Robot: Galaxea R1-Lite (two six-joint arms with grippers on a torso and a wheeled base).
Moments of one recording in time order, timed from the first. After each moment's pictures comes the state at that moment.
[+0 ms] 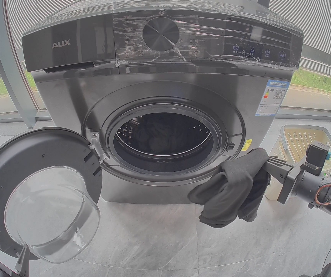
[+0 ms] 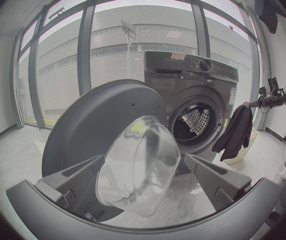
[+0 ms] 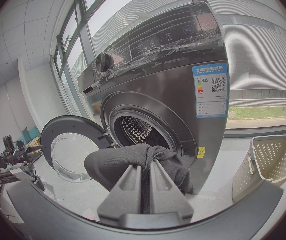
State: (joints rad) left arm -0.01 0.02 -0.02 0.00 0.01 0.00; right arm 0.59 1.35 -0.38 -0.88 0.00 0.10
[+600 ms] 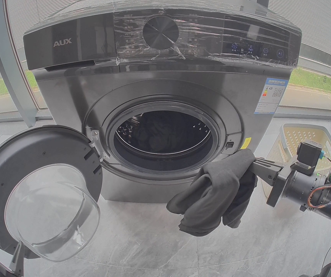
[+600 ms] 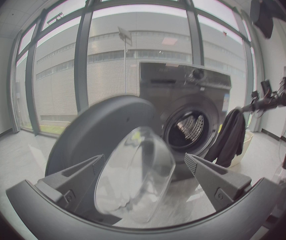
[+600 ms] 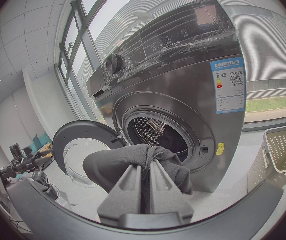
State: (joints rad) left arm 0.00 0.02 -0.05 -0.04 -0.03 0.01; right arm 0.69 1.40 -0.44 -0.89 -0.01 0.19
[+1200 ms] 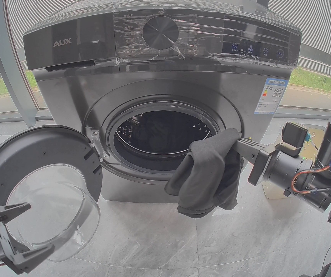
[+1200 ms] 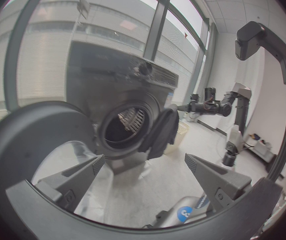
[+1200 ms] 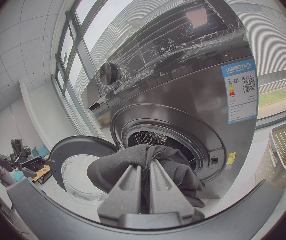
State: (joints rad) left arm -0.13 0.61 -0.26 -0.22 -0.55 0.02; right arm 0.73 1.51 -0.57 -0.95 -0.08 0.25
